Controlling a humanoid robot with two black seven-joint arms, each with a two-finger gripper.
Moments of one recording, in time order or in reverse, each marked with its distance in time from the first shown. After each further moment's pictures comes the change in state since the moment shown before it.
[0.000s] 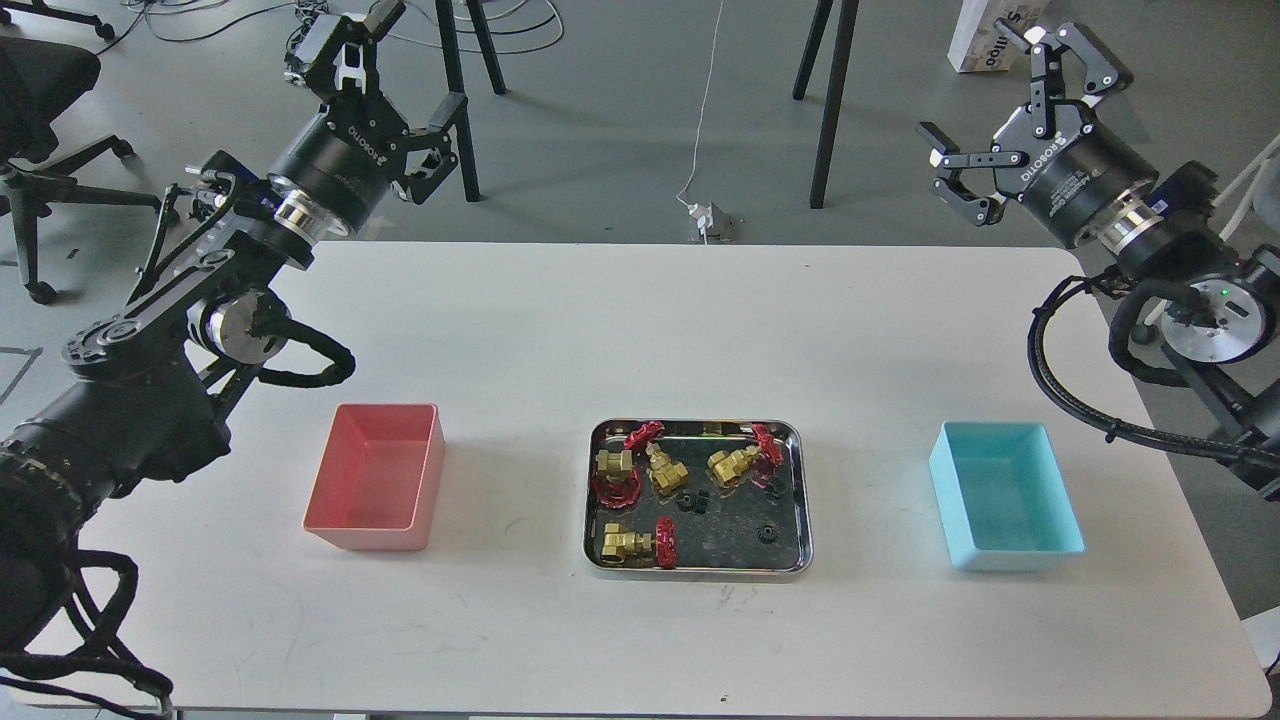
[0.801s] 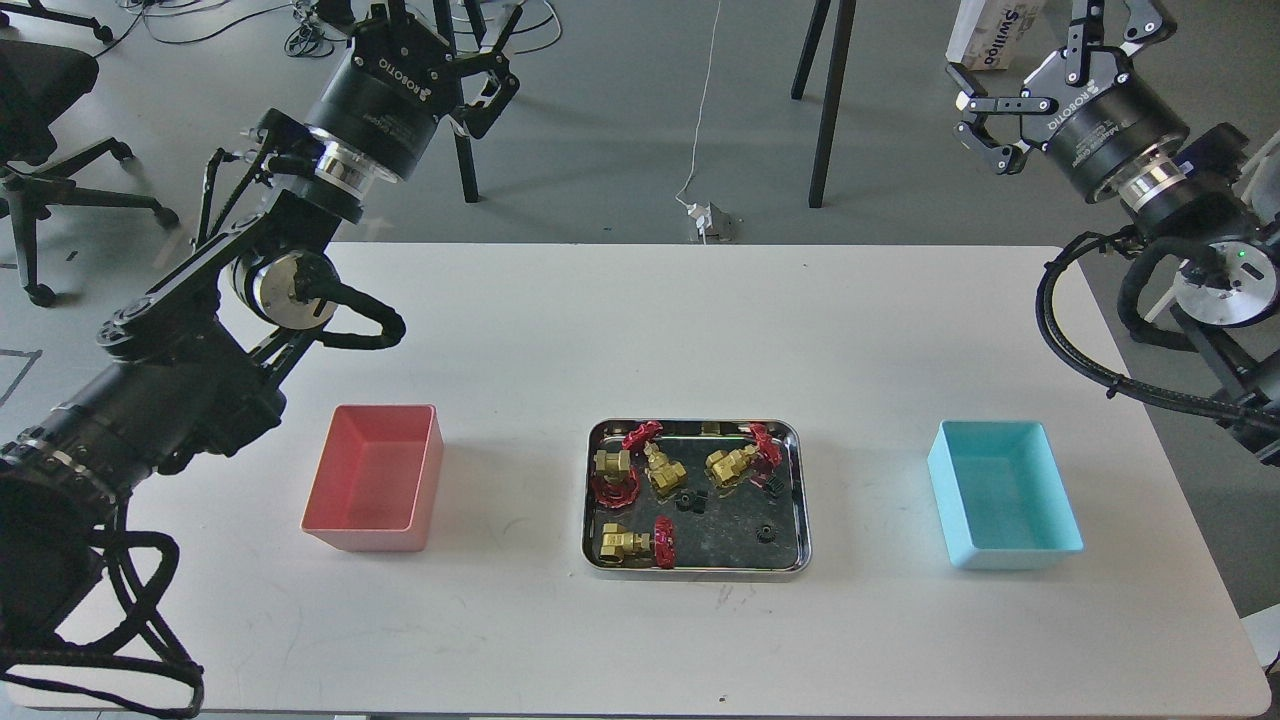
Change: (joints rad) left arm -0.077 0.031 -0.060 -0.282 0.020 0.000 0.000; right arm 0.066 -0.027 0.023 -0.019 0.019 0.000 -0.003
